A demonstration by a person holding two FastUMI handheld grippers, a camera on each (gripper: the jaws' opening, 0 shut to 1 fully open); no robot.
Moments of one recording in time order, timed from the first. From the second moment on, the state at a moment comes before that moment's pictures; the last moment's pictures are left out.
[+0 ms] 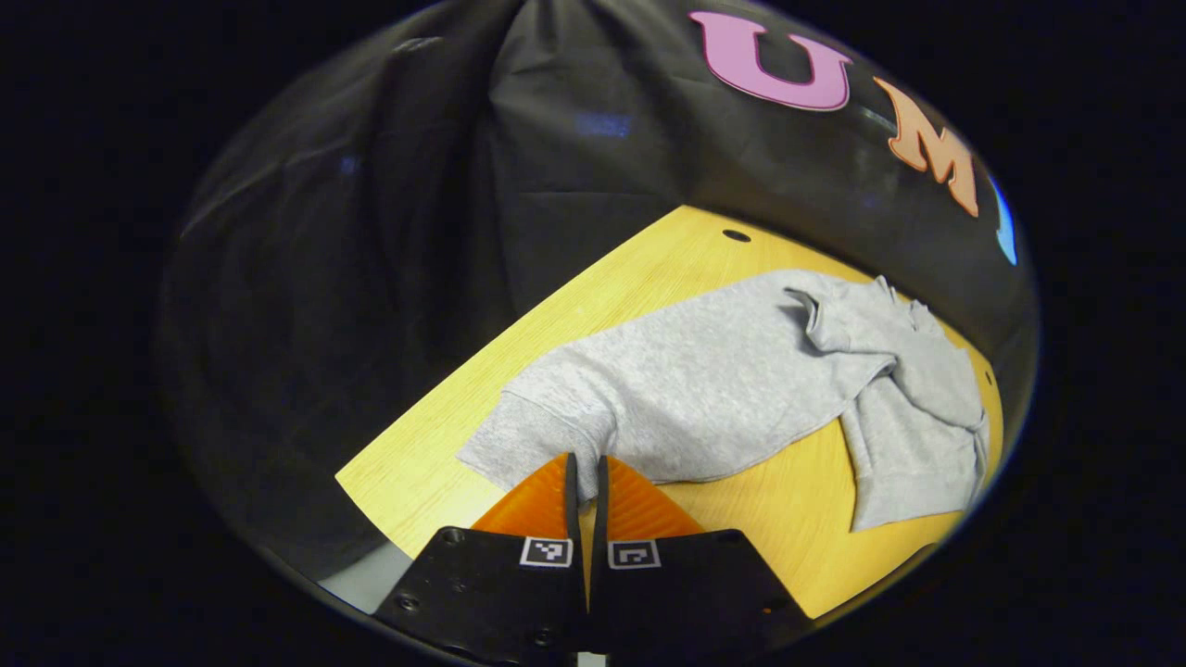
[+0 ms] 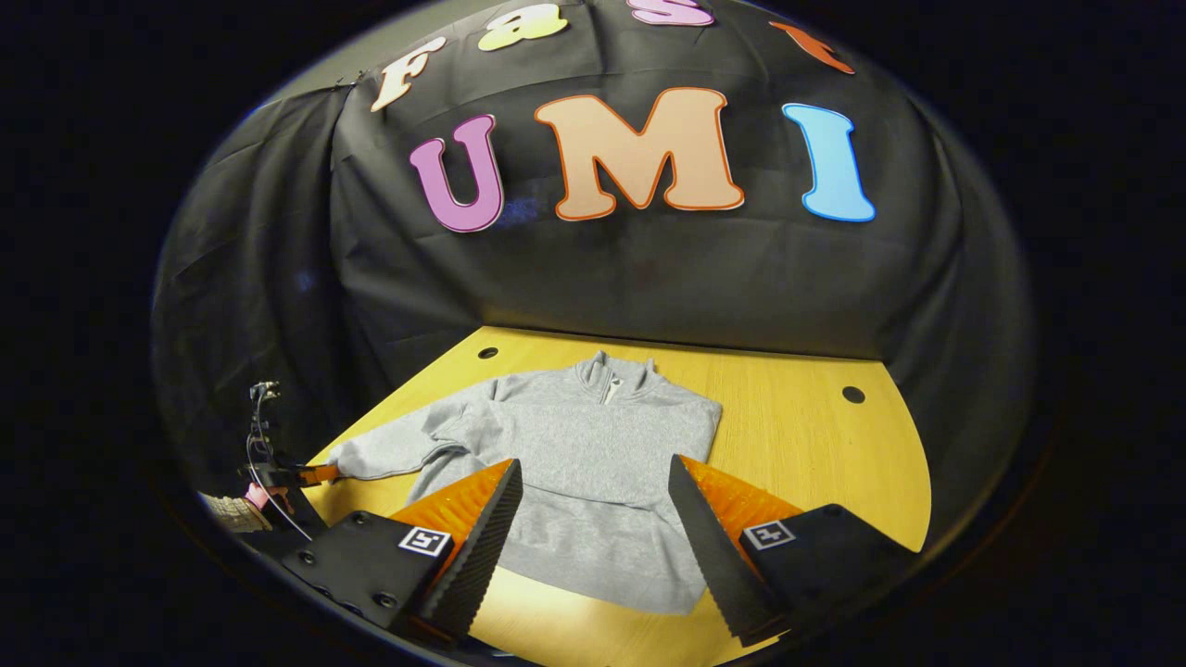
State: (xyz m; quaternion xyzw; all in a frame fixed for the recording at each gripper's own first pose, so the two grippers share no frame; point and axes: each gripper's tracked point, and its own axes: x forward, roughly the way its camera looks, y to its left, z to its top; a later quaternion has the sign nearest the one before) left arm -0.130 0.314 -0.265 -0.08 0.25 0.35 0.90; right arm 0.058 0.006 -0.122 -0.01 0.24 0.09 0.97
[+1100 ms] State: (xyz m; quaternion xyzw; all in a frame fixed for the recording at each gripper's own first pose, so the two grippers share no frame) left arm 0.099 0.088 -0.127 -0.18 0.10 0.04 0.98; right arm 0.017 -0.067 -0.090 0.01 0.21 0.01 0.98
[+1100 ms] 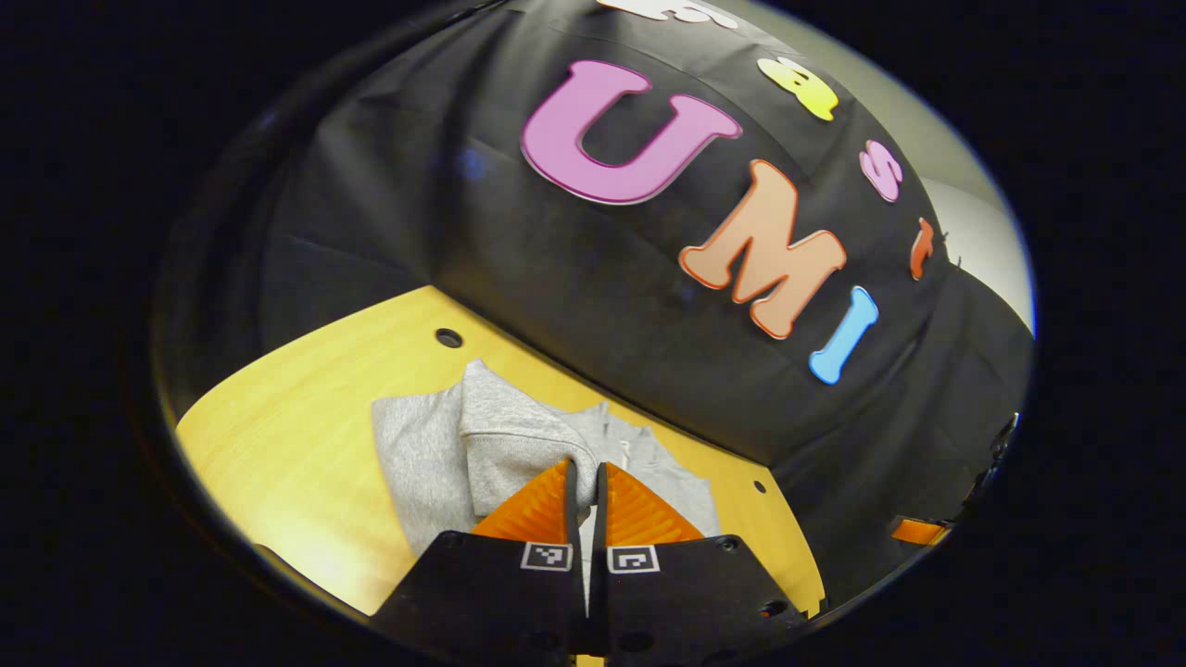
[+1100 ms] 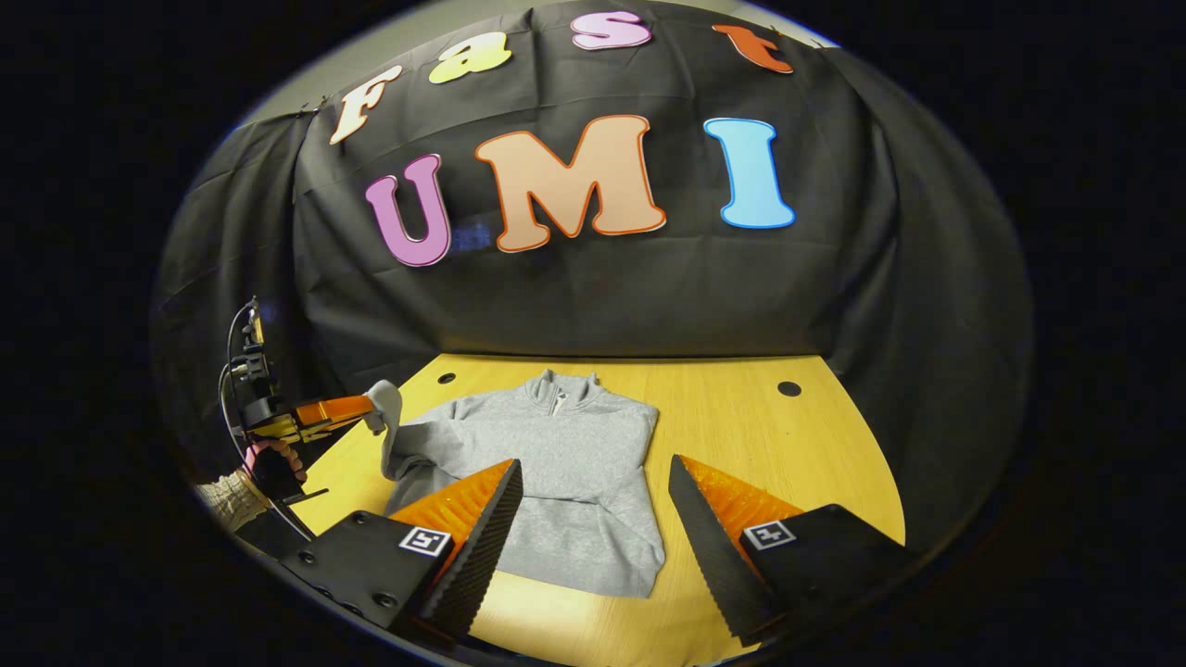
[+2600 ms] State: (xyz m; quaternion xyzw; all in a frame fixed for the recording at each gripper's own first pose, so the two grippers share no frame) left arm 0.256 -0.171 -0.227 0.04 0.26 -0.20 0.94; right arm 0.018 -0.103 -0.124 0.05 0.22 -0.03 0.97
